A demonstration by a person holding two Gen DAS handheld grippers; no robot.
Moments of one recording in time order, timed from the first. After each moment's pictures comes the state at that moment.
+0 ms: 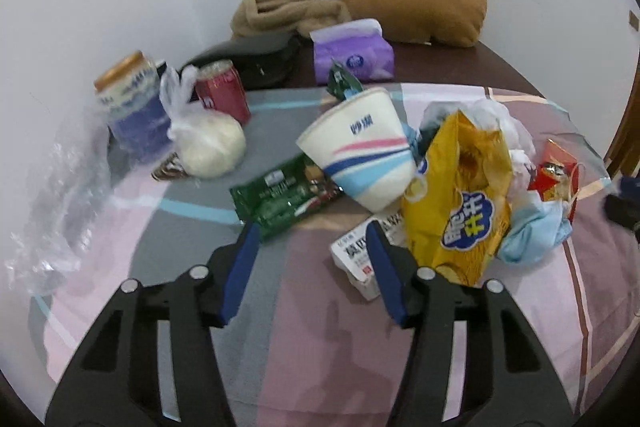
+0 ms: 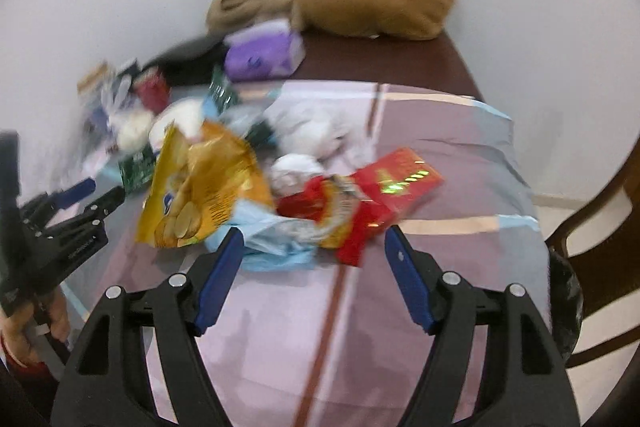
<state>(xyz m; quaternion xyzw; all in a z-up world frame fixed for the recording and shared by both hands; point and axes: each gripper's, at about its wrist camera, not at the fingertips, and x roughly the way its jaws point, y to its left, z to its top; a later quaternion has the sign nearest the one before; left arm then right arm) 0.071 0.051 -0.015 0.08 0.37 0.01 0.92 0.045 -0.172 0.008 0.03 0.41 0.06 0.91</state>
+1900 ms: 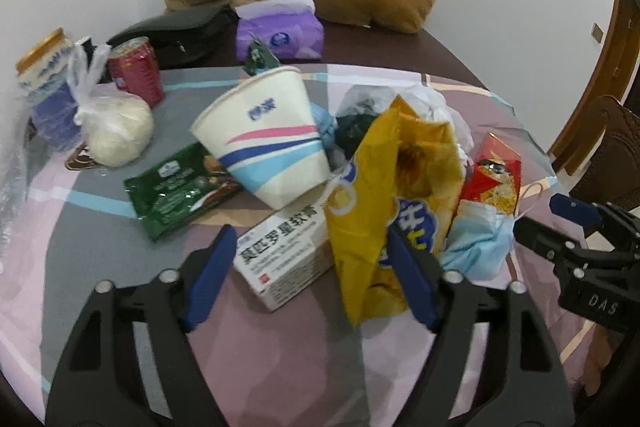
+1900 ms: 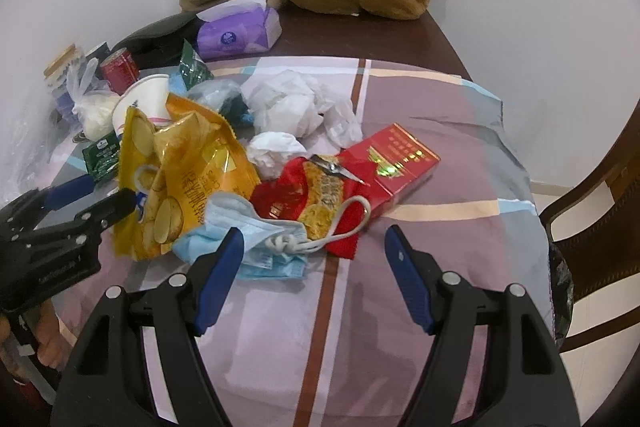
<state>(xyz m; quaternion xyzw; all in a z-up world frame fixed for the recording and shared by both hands) 0.095 0.018 -0.031 0.03 0.41 -0.12 0.90 0.053 -0.174 -0.014 0.03 0.43 0.01 0.90</state>
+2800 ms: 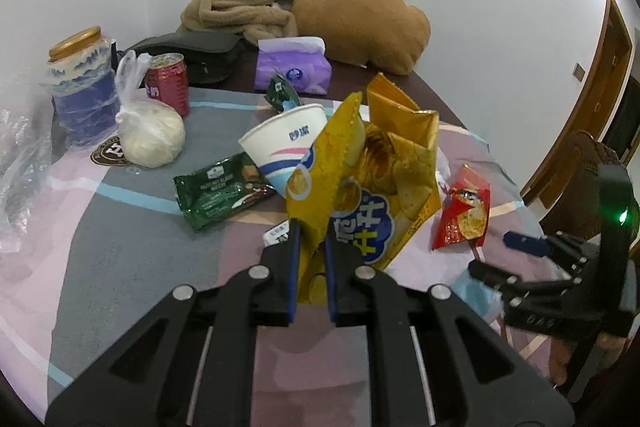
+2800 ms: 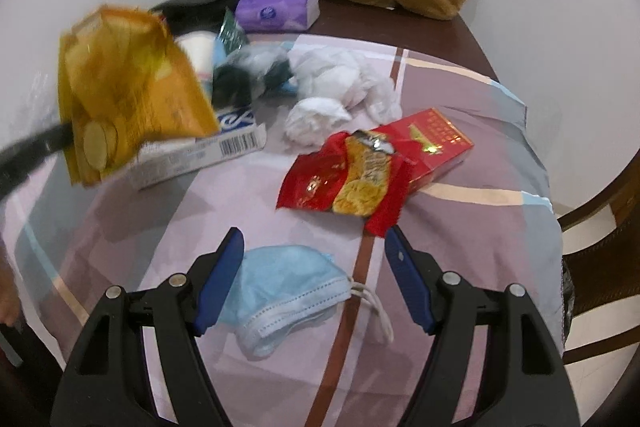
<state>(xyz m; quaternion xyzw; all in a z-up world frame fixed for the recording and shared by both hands) 0.053 0.072 0.001 -0.03 0.36 -0.14 0.92 0.037 -0.145 -0.026 -0.02 0.45 0.05 0.89</state>
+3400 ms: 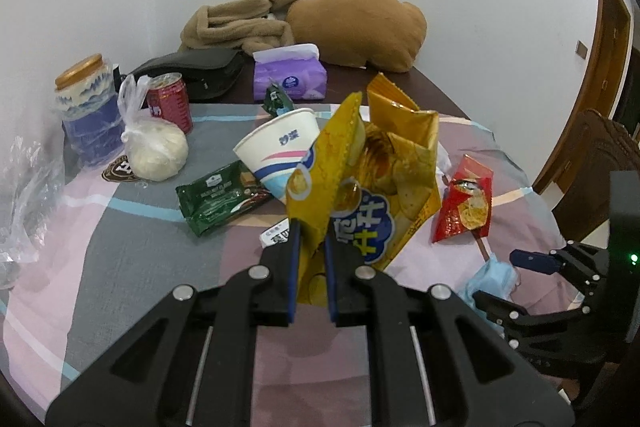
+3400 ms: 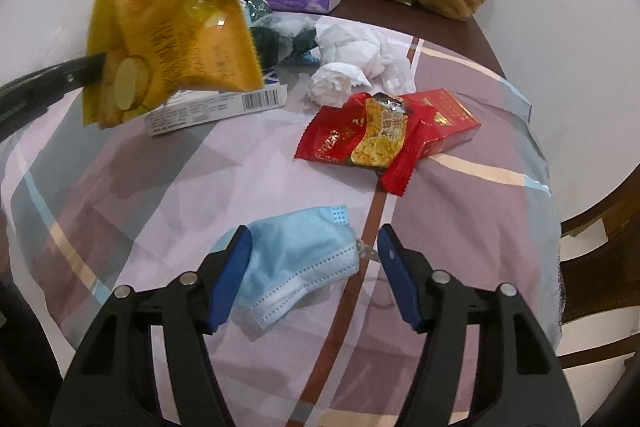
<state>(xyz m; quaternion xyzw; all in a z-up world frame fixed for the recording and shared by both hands) 0.038 0.046 0.006 0.02 0.34 -0.12 0.93 0.003 -0.137 -0.035 -0.06 0.45 0.07 0.89</state>
